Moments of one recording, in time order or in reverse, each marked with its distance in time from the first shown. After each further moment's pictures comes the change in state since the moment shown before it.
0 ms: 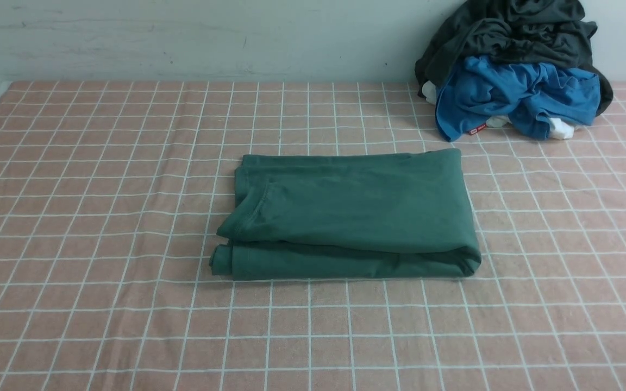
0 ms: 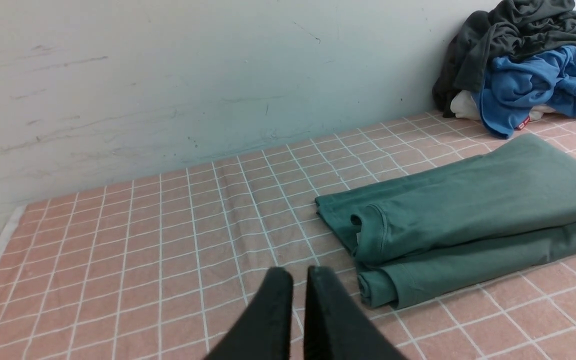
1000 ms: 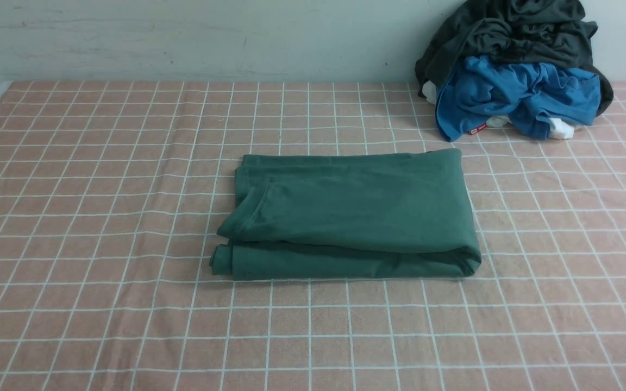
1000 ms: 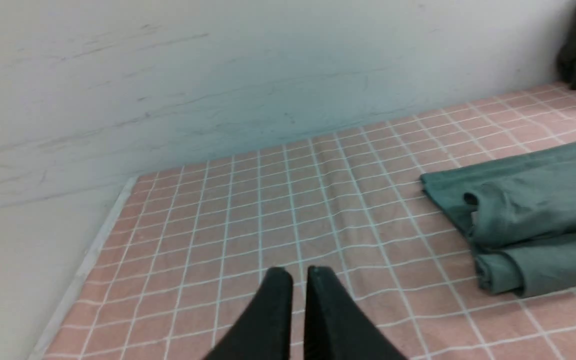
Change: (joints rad) right arm -0.097 0.000 0.000 0.001 0.004 -0.001; left arm 0.161 0.000 0.135 0.087 -0.131 0.000
